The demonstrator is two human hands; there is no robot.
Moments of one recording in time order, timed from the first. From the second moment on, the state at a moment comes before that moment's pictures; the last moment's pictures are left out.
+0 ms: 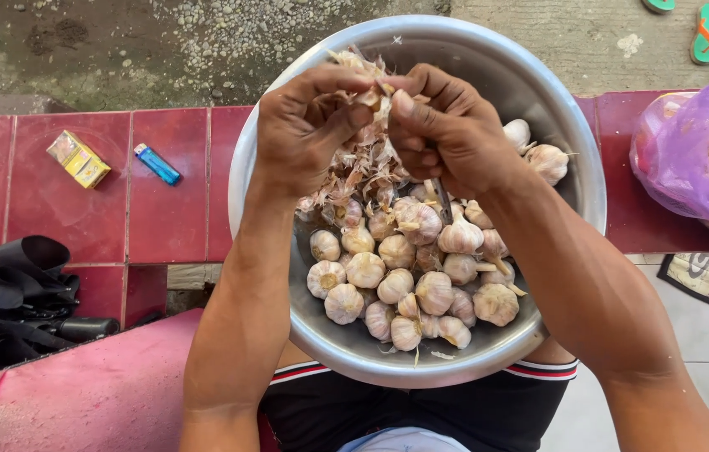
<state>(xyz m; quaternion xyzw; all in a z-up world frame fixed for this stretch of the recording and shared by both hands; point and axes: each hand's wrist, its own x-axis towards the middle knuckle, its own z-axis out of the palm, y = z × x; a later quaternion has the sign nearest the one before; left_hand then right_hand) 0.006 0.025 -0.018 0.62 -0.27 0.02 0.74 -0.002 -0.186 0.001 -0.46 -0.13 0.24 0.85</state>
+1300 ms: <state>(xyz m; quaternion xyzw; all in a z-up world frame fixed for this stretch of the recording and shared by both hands) 0.009 0.020 -0.012 0.71 -0.37 0.24 0.55 0.000 -0.171 -0.025 -0.50 0.00 0.06 0.87</state>
